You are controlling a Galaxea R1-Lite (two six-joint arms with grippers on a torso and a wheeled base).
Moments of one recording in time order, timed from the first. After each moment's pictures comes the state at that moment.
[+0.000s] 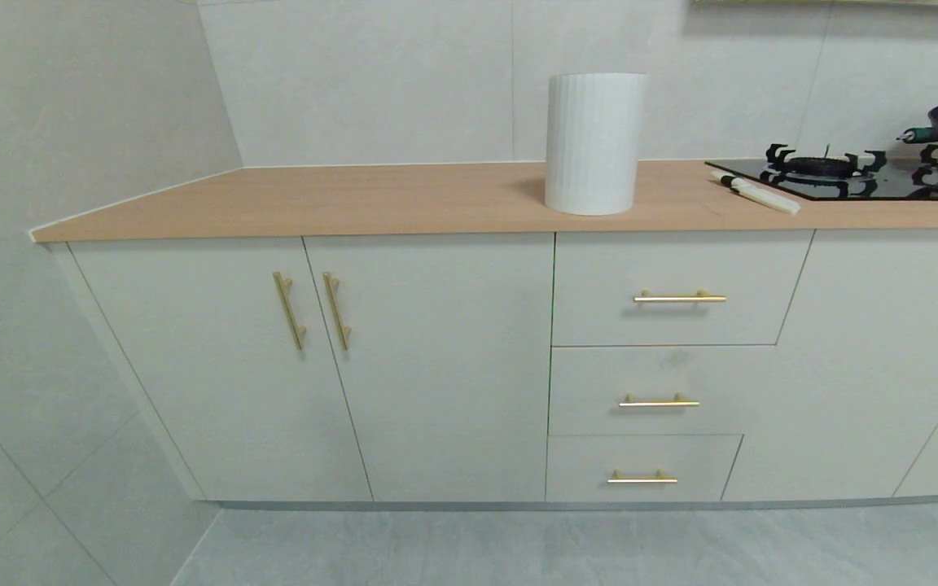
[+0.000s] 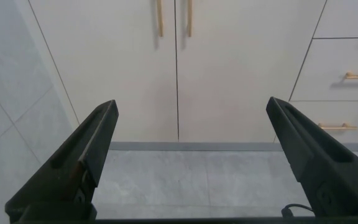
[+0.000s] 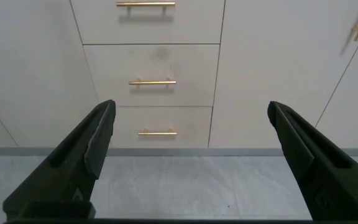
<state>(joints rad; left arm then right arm) 0.00 0.00 0.00 0.00 0.01 0.00 0.00 0.00 0.00 0.00 -0.01 -0.01</state>
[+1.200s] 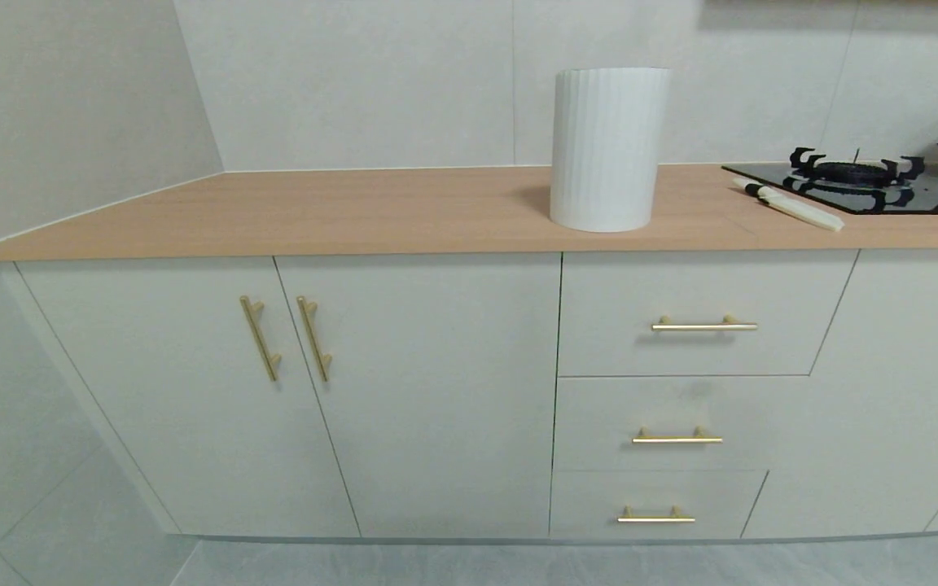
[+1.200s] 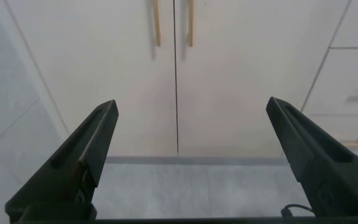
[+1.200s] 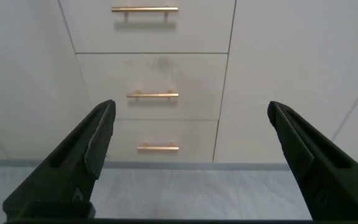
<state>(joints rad) 0.00 0.00 0.00 0.00 0.01 0.00 0.00 0.00 0.00 0.00 0.01 -0.01</state>
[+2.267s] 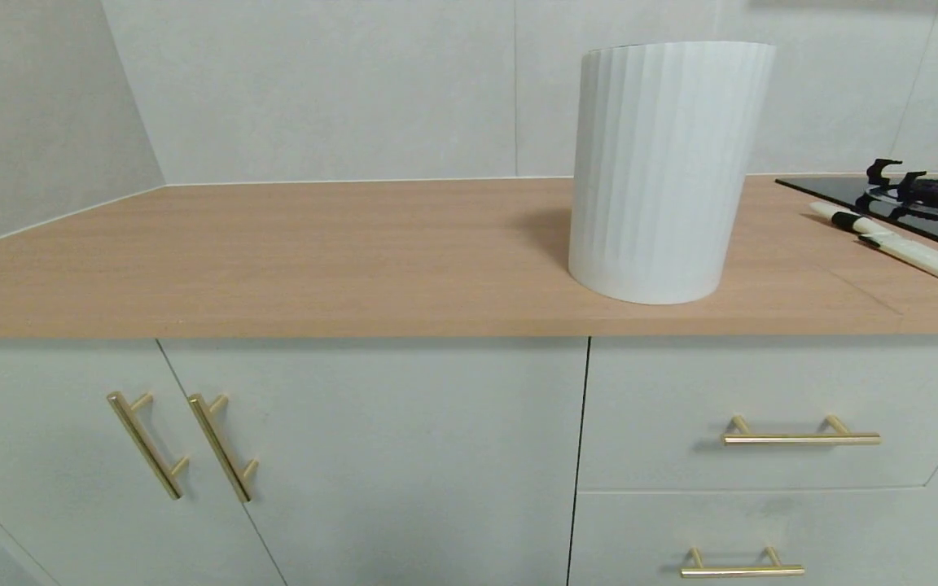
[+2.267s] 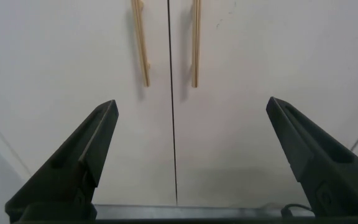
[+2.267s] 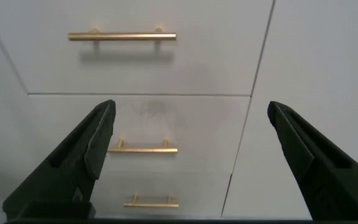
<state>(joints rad) 0.00 0.00 0.00 0.00 0.01 0.00 0.00 0.00 0.00 0.00 0.01 -0.01</state>
